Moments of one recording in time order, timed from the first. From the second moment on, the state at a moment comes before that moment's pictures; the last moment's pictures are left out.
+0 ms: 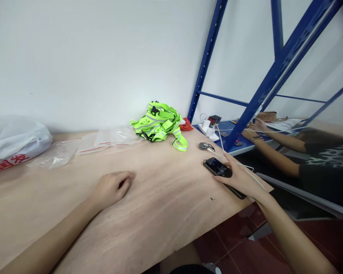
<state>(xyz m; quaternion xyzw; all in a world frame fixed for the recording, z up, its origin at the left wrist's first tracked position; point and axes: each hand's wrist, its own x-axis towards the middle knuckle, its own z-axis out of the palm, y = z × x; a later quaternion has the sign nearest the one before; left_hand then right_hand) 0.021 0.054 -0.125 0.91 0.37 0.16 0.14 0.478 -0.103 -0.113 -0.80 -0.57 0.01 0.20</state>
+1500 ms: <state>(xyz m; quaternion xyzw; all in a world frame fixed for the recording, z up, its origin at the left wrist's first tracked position) 0.025 0.052 -0.125 0.91 0.35 0.19 0.15 0.436 -0.056 -0.088 -0.78 -0.60 -0.11 0.16</state>
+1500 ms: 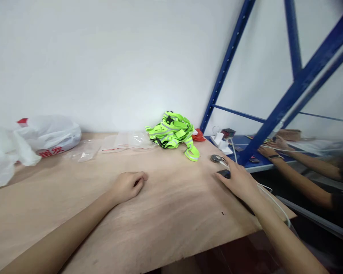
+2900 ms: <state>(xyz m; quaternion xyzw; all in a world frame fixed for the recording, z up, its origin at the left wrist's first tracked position) 0.026 0.067 -0.130 0.77 0.37 0.37 0.37 0.238 0.042 -0.124 -0.31 -0.87 -0.21 0.32</state>
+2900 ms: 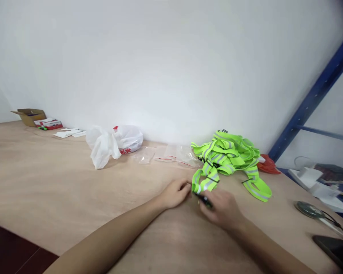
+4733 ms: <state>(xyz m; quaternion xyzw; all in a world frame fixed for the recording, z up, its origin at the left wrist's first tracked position) -0.002 0.061 -0.130 0.59 0.33 0.29 0.68 0.312 0.000 -0.134 -0.43 -0.86 -0.08 0.28</state>
